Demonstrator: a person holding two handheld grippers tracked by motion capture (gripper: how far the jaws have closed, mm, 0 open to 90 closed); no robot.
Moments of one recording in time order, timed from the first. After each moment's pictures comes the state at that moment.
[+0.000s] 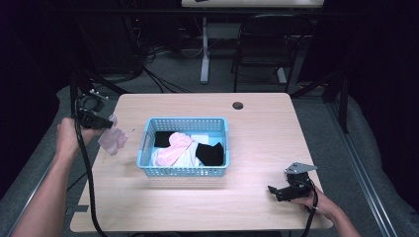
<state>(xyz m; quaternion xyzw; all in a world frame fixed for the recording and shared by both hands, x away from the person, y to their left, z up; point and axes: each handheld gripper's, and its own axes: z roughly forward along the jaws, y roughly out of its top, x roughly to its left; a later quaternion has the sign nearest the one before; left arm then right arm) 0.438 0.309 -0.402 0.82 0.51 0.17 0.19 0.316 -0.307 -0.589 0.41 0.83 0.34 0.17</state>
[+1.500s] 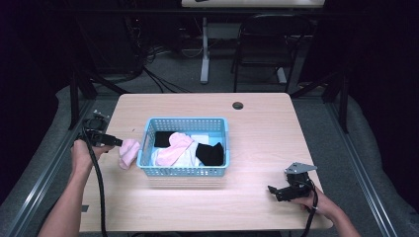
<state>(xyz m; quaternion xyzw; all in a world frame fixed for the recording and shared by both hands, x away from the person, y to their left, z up) 0.445 0.334 -0.490 0.76 0.60 0.12 0.20 0.316 -0.306 -0.589 0.41 0.83 0.34 0.17</state>
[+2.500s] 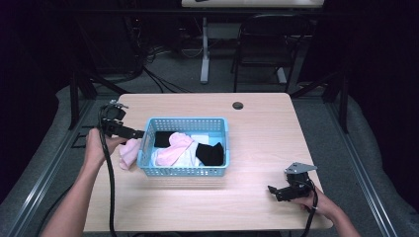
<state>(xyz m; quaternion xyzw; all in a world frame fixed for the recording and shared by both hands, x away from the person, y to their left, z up) 0.435 0.255 -0.433 0.81 0.49 0.15 0.27 0.316 -0.306 -0.589 0.41 0.83 0.34 0.17</state>
